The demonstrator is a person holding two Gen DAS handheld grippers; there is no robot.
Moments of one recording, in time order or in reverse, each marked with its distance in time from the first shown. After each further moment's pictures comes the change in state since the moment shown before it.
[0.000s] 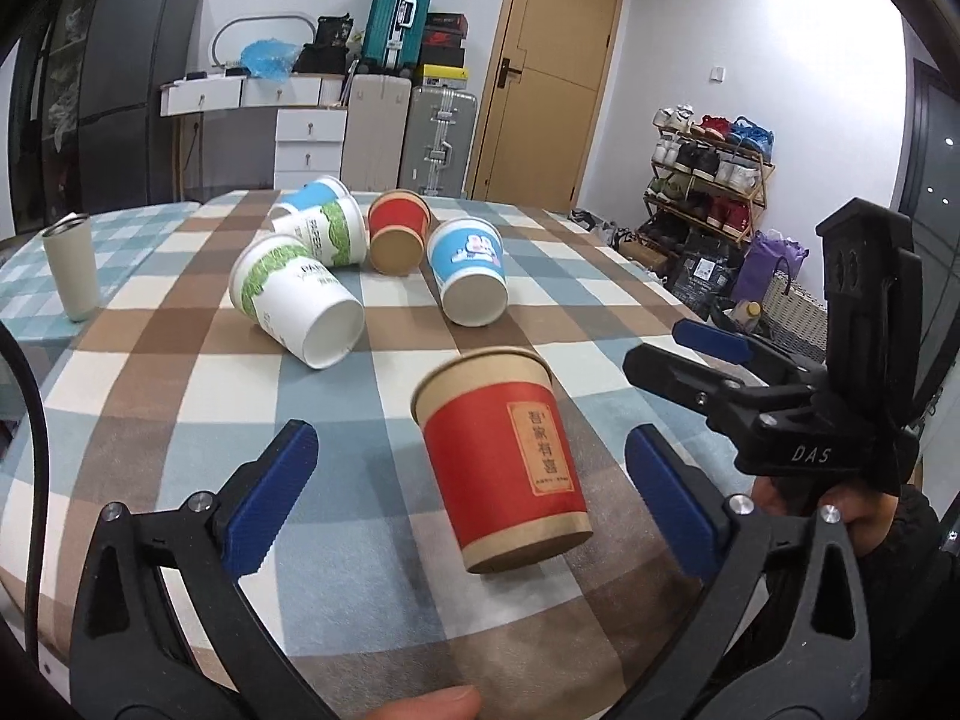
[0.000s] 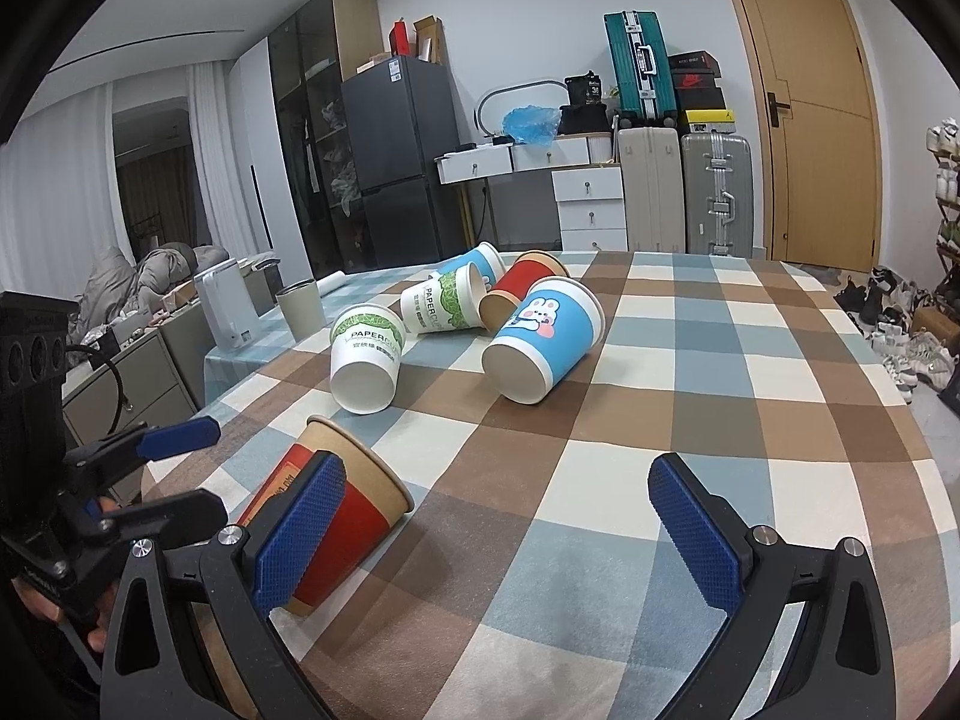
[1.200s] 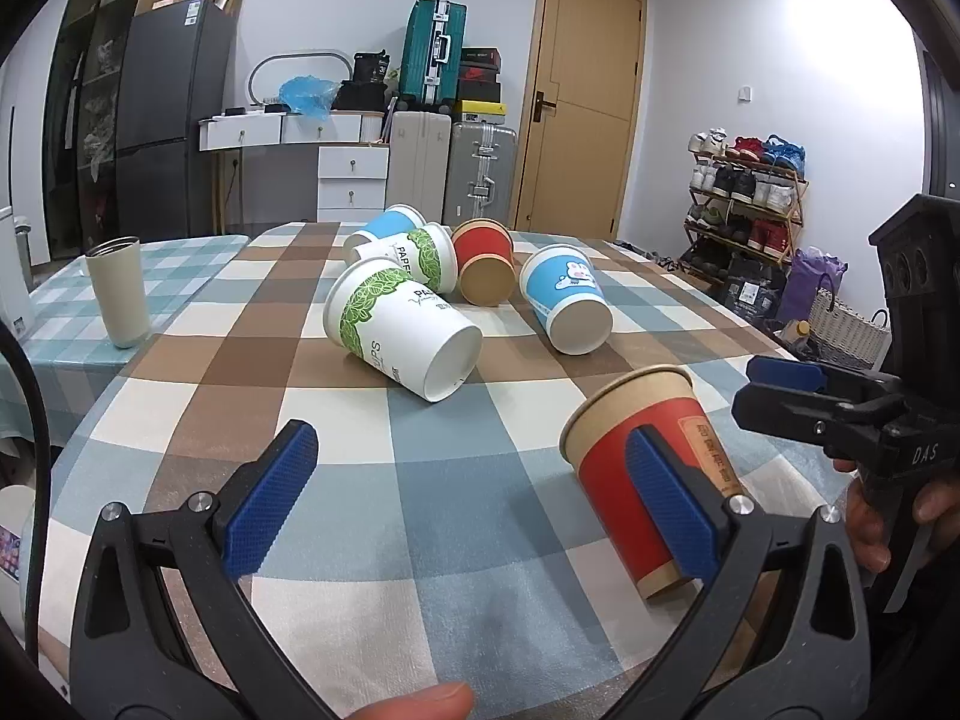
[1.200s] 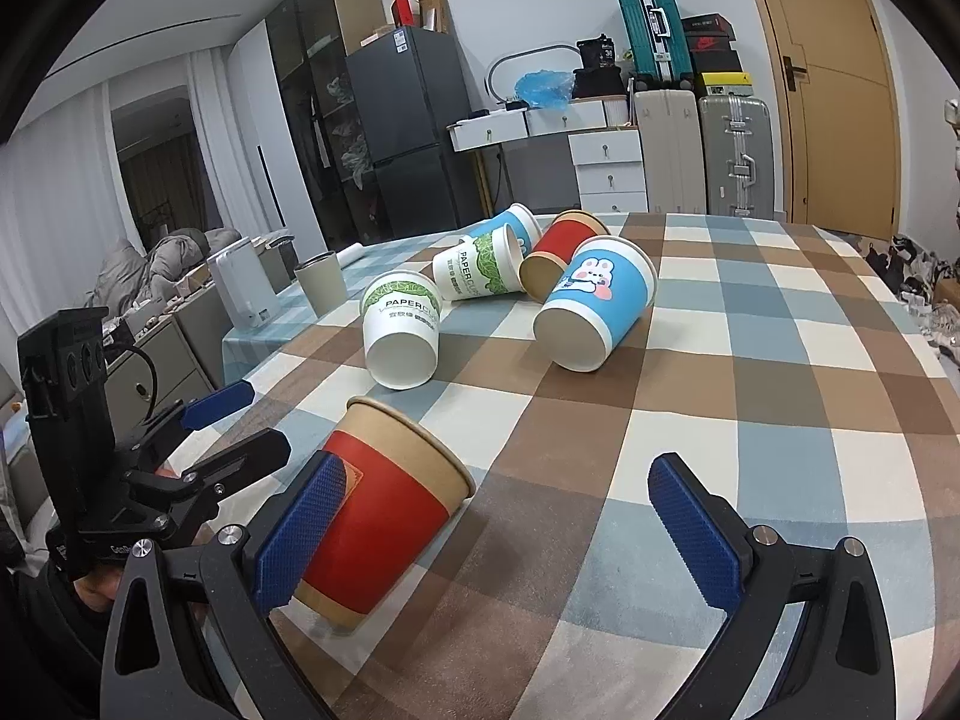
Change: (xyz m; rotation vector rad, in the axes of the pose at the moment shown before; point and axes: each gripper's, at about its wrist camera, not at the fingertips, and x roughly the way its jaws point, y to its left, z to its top) left arm 0.010 0.054 -0.007 0.005 -0.097 0.105; right arm 0.021 0.022 -0.001 0.031 0.087 0.052
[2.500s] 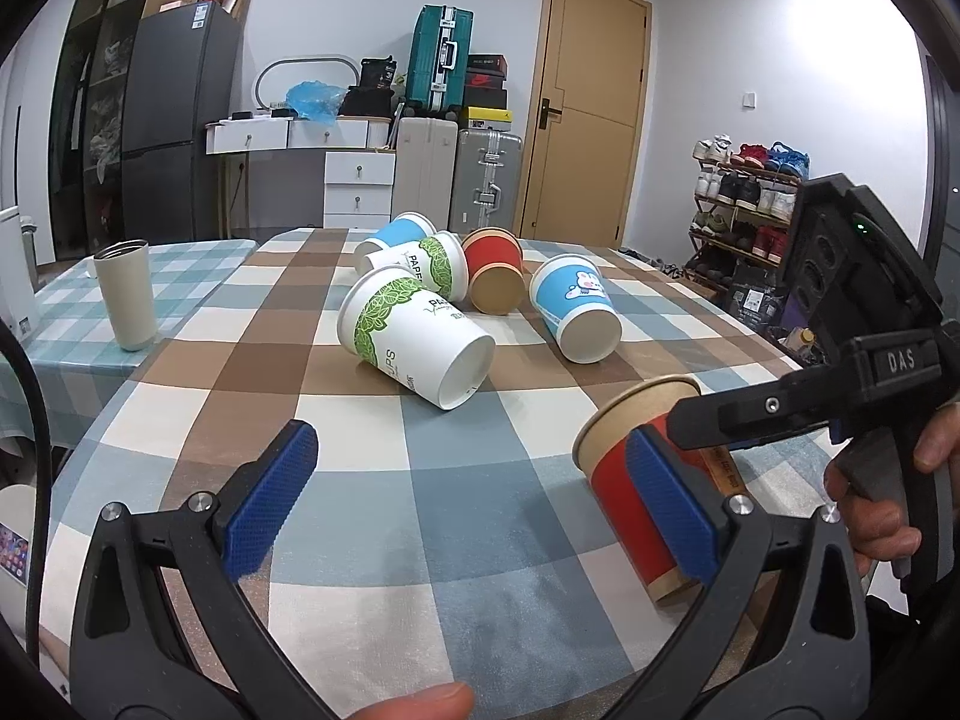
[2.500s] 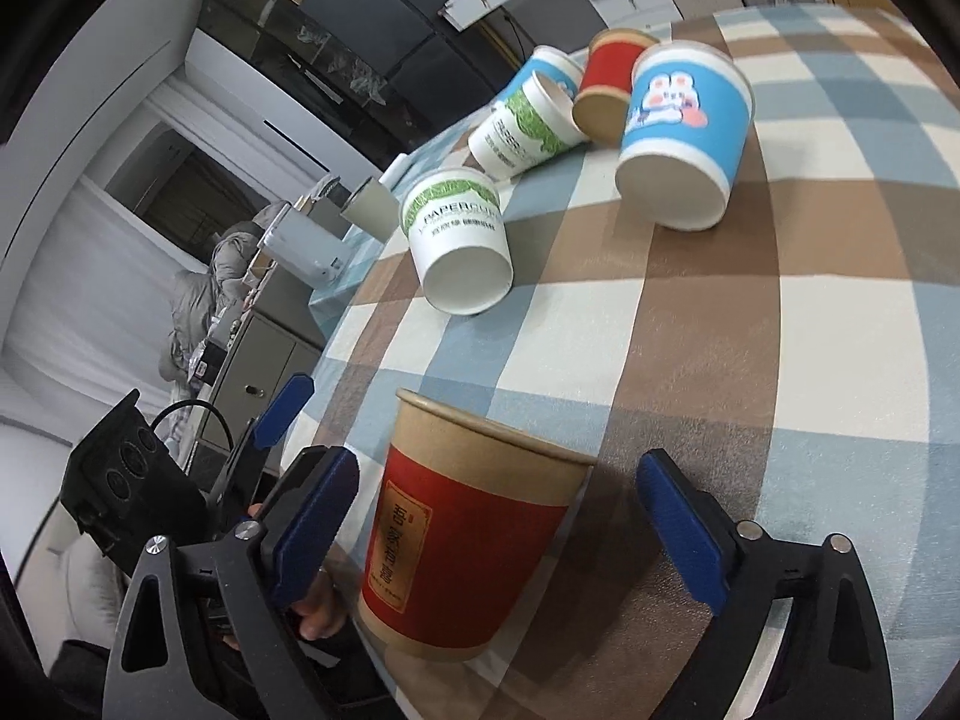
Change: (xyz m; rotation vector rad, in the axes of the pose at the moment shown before) left arm 0.005 0.011 0.003 -0.010 -0.011 0.010; right arm 0.069 -0.011 0.014 0.324 0.375 0.312
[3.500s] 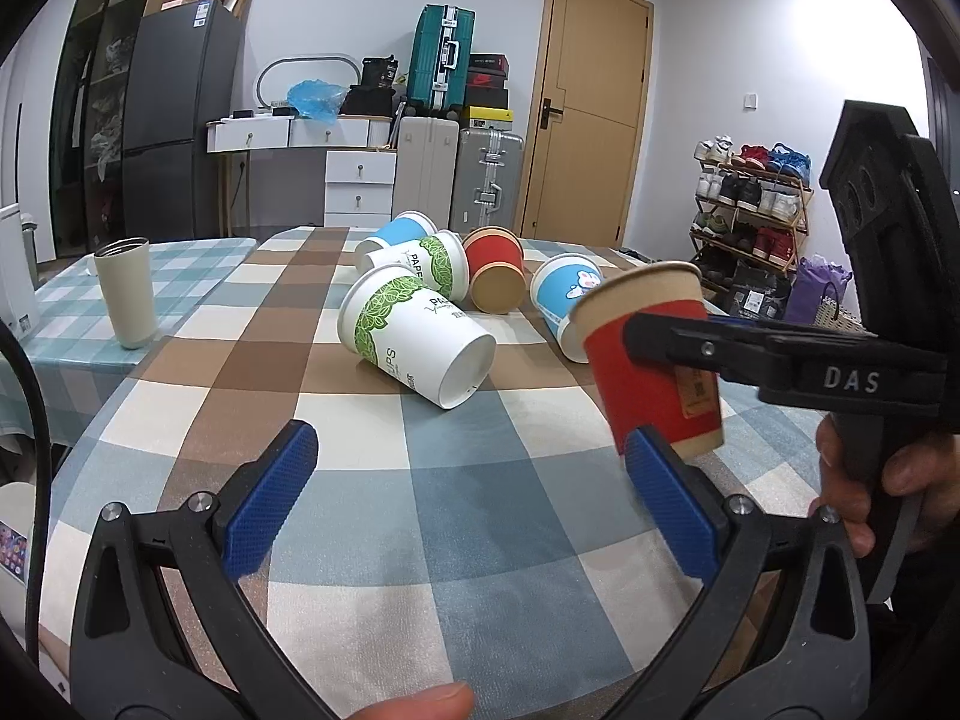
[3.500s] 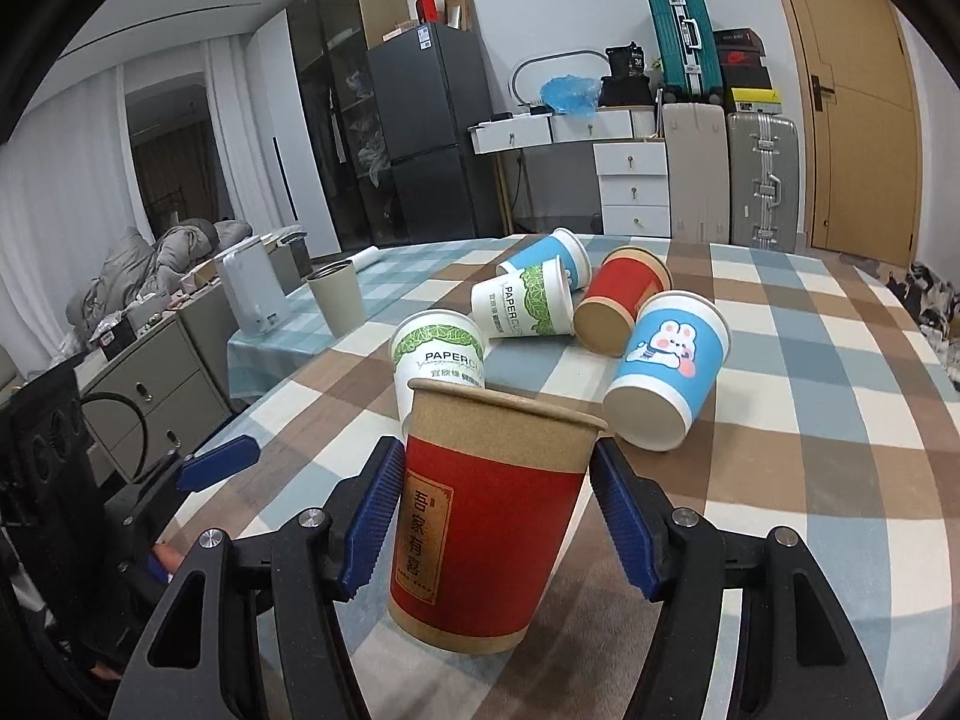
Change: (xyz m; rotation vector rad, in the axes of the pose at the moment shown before) left arm 0.001 -0.001 -0.002 0.003 -0.001 0.004; right arm -0.017 0.060 0.001 -0.379 -0.376 -0.319
